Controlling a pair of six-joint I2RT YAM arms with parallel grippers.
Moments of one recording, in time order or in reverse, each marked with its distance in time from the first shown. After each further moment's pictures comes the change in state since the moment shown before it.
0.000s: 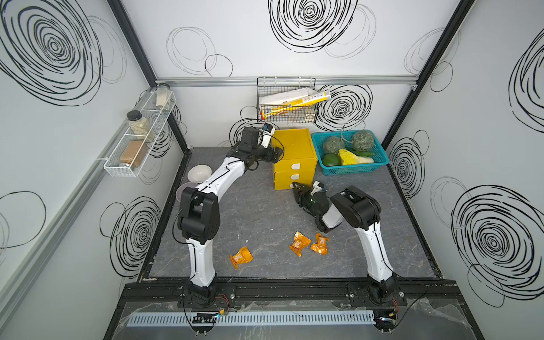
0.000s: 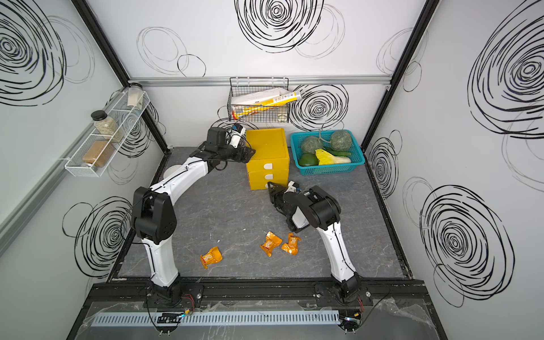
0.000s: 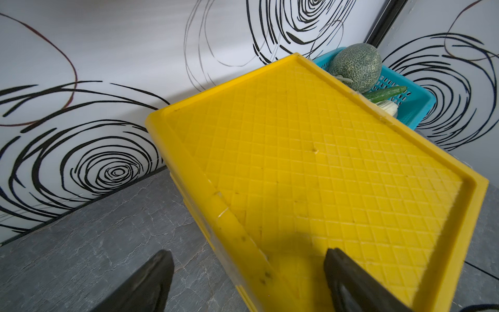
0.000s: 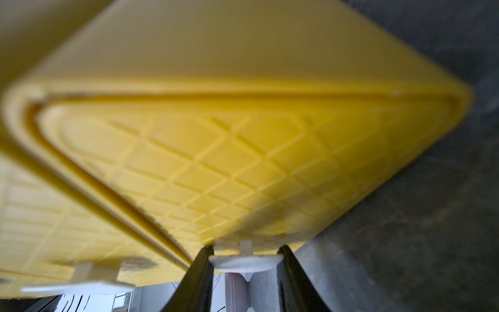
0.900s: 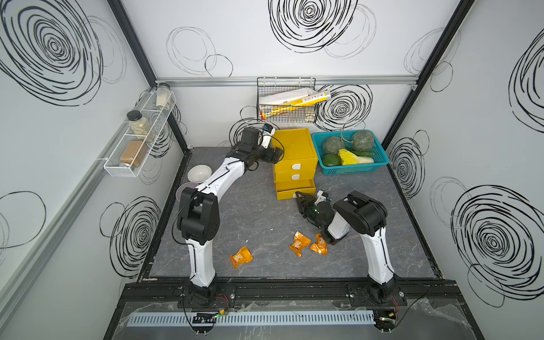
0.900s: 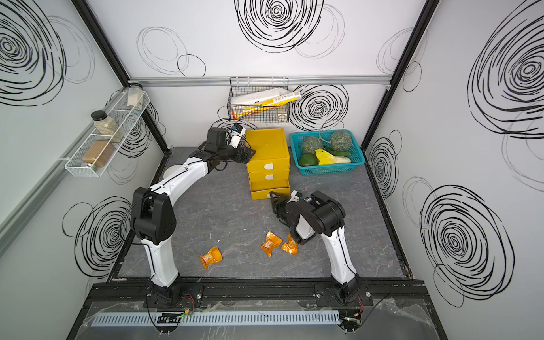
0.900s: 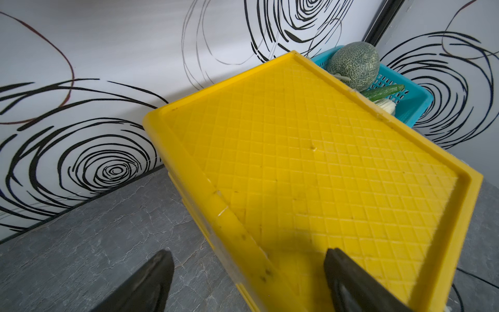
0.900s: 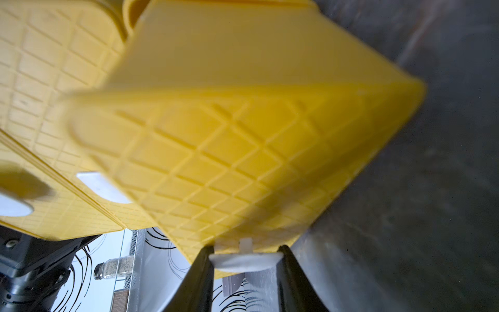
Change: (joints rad) left arm -0.001 -0.008 -0.008 -0.003 0.001 0.000; right arm 0.061 -0.134 -0.257 0.060 0.053 0.022
